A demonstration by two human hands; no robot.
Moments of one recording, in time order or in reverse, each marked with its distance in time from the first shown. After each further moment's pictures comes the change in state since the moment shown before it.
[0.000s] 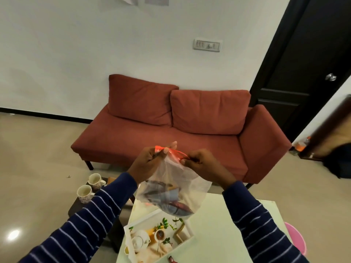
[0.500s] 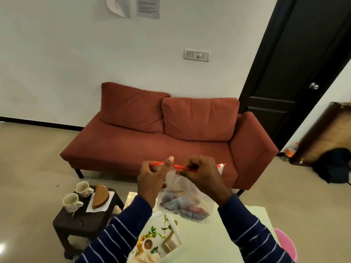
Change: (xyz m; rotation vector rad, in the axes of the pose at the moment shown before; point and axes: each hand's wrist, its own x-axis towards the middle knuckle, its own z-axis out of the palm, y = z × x) left_hand -0.012 0.015 0.103 -0.136 0.585 -0.450; right_hand -0.049 0.010 -0.032 0.008 0.300 -0.061
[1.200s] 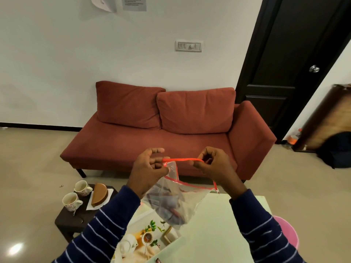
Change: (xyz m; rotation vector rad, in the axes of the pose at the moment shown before) left_hand -0.003 0.014 0.024 0.142 -0.325 0.175; right_hand -0.022 0.055 -0.062 0.204 0.054 0.294
